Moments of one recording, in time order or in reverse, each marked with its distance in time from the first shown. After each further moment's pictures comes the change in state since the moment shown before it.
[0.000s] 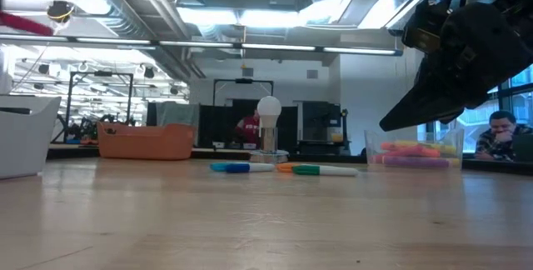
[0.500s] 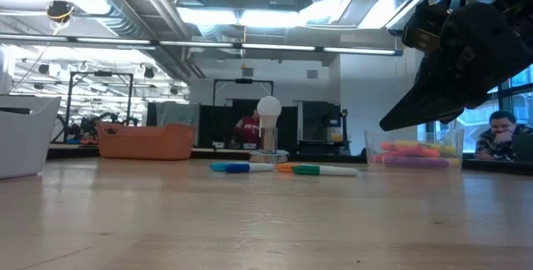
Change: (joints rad) left arm 0.010 0.153 0.000 -0.071 0.214 -0.064; right arm 0.000 0.000 0.000 0.001 0.001 0.000
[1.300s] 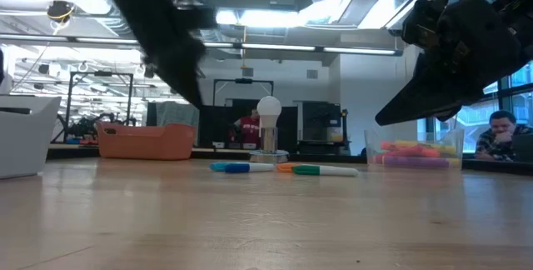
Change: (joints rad) left arm 0.571 0.197 -0.052 0.614 -0.552 0.904; right arm 0.000 0.000 0.000 0.028 0.027 0.000
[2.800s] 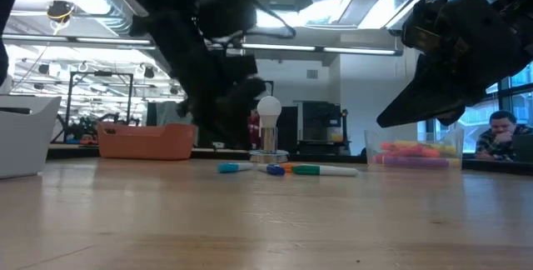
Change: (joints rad) left arm 0.157 0.247 0.000 0.469 0.218 -0.005; right arm 0.000 0.000 0.000 -0.007 -0.015 0.060
